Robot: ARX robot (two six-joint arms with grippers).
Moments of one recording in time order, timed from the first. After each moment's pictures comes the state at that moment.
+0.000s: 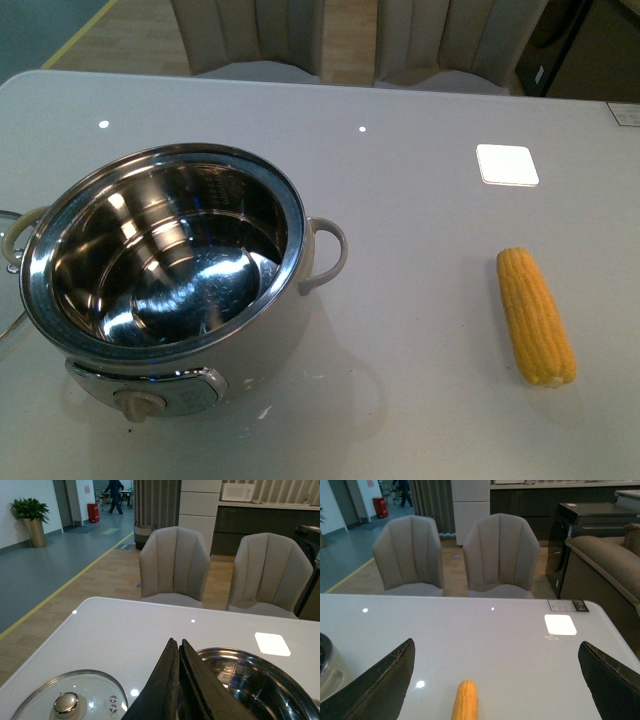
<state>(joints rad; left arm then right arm) 0.00 0.26 0.01 0.27 0.00 -0.01 0.00 0.01 0.02 0.00 0.00 0.00</state>
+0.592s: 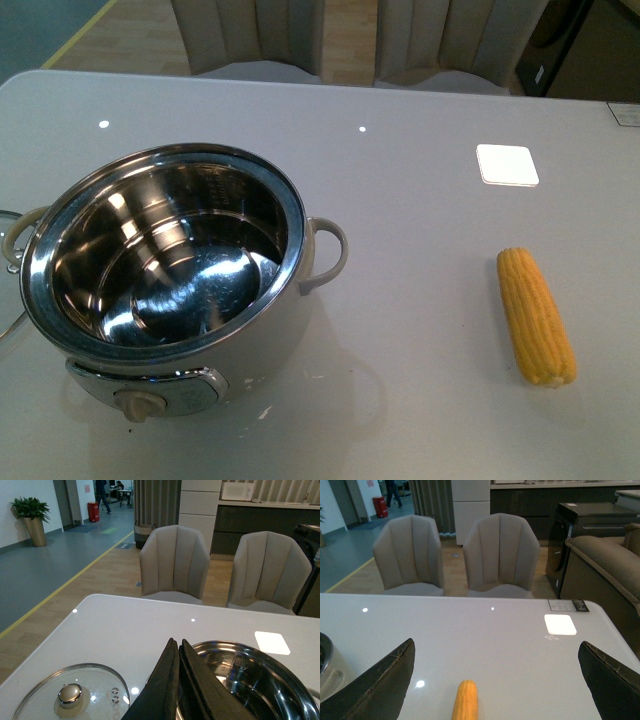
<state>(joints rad) 0.00 0.01 0.01 0.00 0.00 -0.01 0.00 0.01 0.02 0.00 0.00 0.00</state>
